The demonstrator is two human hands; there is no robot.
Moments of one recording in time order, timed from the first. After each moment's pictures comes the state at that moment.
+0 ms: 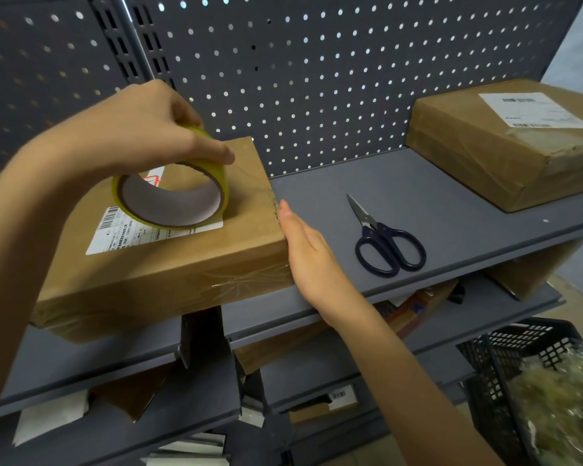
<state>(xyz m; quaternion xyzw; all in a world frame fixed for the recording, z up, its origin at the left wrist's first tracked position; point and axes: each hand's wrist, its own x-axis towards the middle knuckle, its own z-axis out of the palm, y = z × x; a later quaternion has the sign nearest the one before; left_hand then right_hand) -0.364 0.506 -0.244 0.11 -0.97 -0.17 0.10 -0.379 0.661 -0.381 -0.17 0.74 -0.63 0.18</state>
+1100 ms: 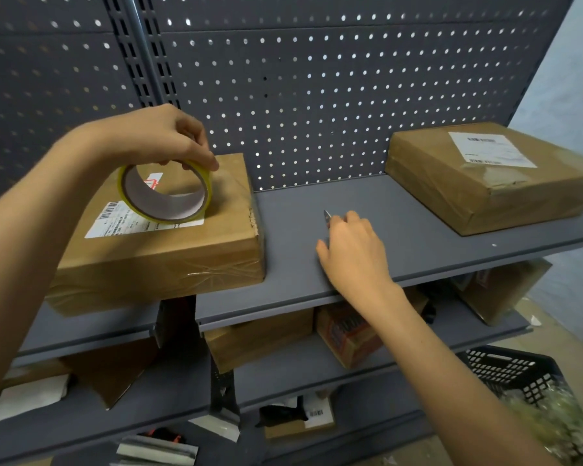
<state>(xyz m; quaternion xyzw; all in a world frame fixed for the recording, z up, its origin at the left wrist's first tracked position) -0.377 0.503 -0.243 0.07 -0.98 -0.20 0.03 -0.409 0.734 -0.376 -0.19 0.97 -0.14 -0.08</state>
